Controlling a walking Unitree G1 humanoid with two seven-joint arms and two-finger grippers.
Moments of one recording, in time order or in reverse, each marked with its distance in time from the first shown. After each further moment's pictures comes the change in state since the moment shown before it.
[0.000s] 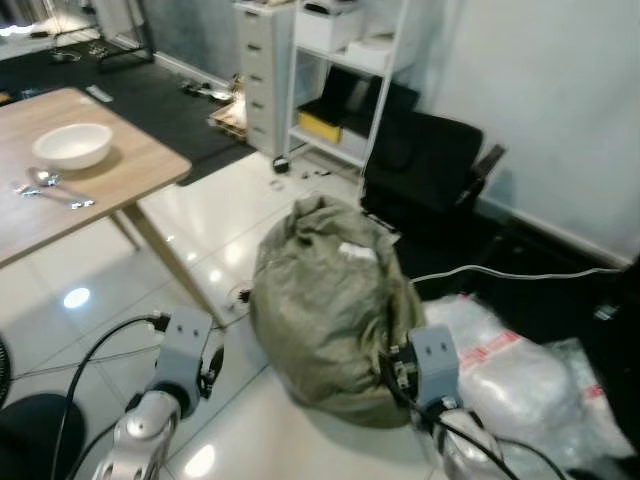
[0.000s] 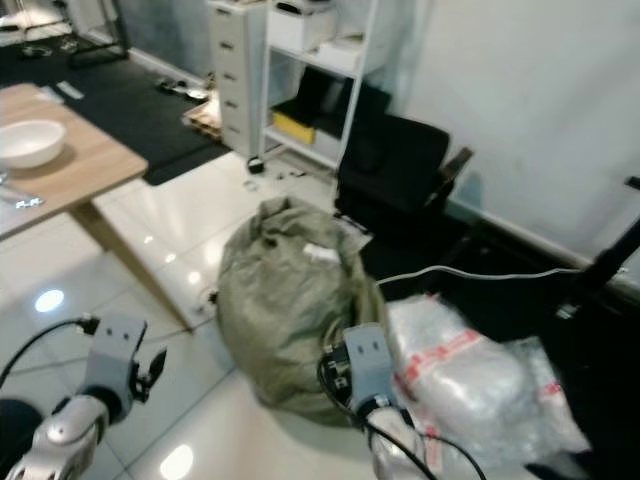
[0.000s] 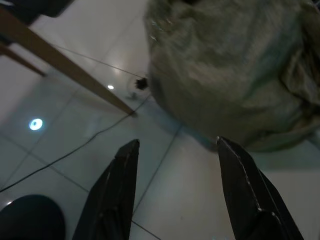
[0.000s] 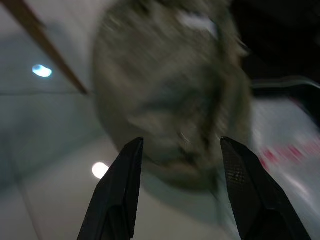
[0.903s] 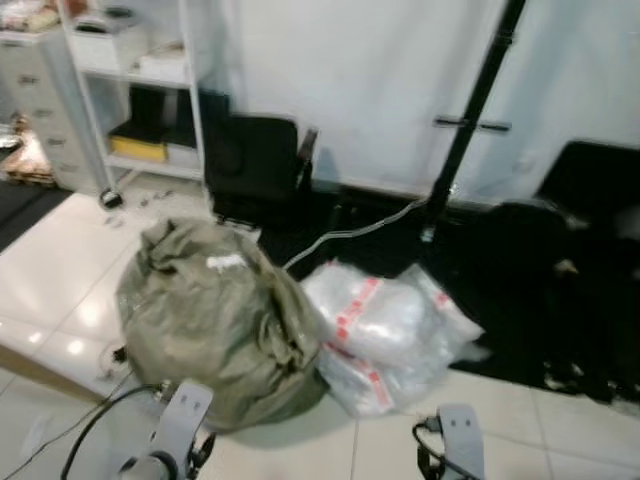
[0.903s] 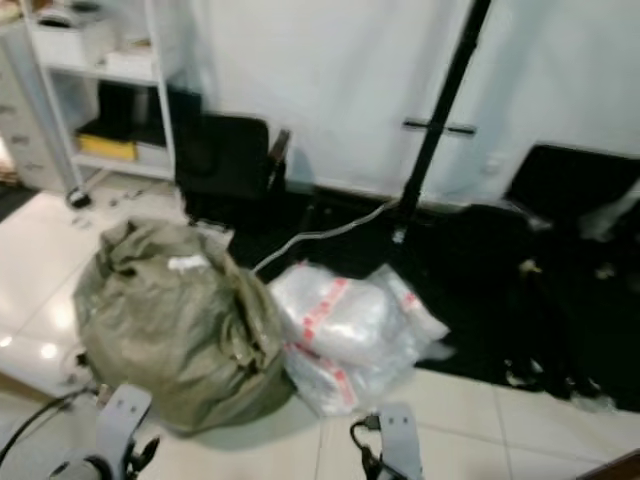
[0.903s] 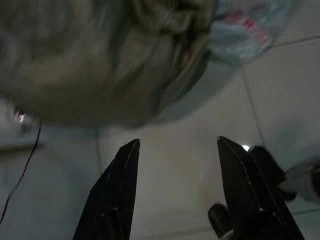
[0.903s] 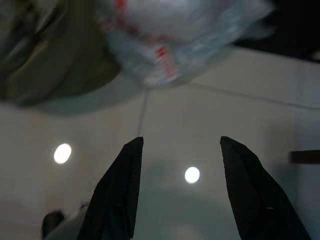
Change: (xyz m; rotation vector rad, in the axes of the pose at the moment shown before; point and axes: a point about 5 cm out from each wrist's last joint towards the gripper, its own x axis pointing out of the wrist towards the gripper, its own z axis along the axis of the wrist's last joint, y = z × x) left arm -0.002 -0.013 -0.087 0.057 0.235 -0.181; right arm -0.021 -0.025 -0.096 0.131 0.333 -0.203
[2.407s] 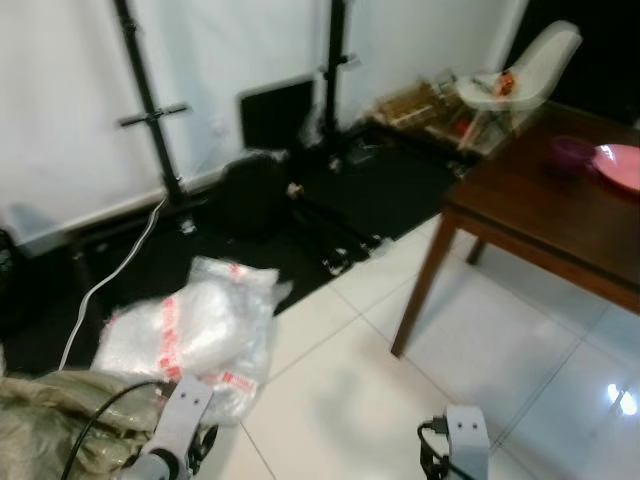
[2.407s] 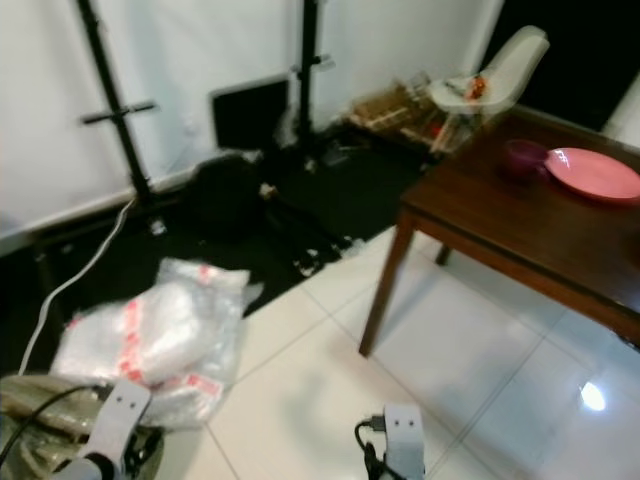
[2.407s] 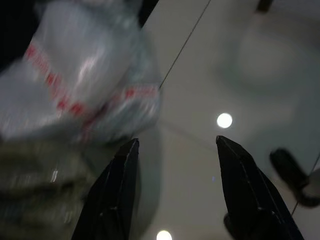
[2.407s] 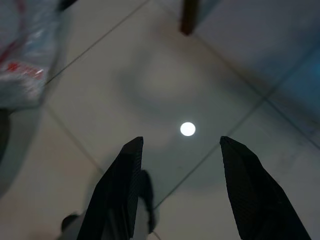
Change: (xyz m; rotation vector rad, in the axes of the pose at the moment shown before) left arm 0.004 0.003 0.000 -0.012 -0.049 0.021; right arm -0.005 -0.005 -0.015 0.041 -0.008 -0.034
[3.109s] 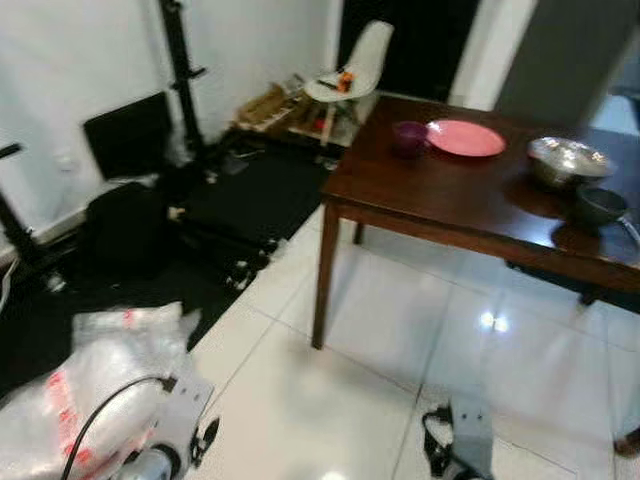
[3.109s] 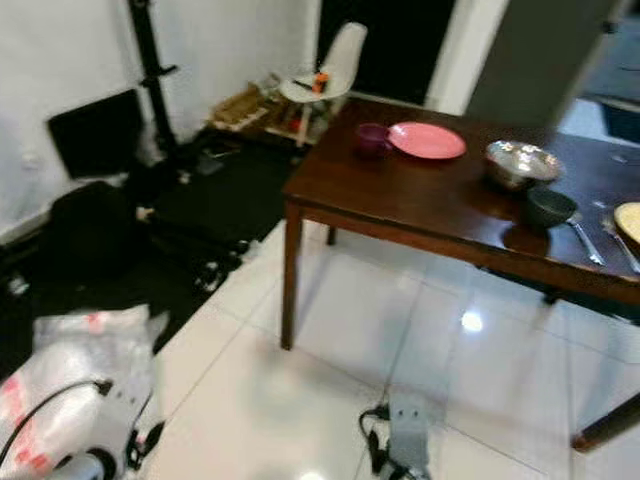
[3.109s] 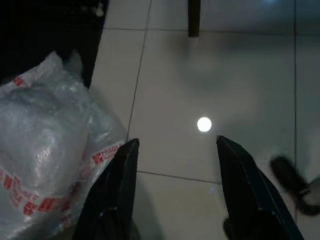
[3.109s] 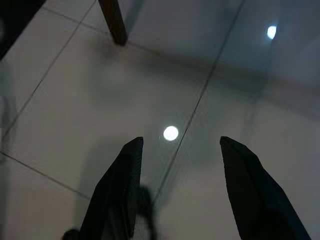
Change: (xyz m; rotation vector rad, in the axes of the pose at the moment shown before) left arm 0.001 0.003 0.002 -0.001 -0.015 0.019; right arm 0.004 0.005 0.013 0.011 -0.050 0.015
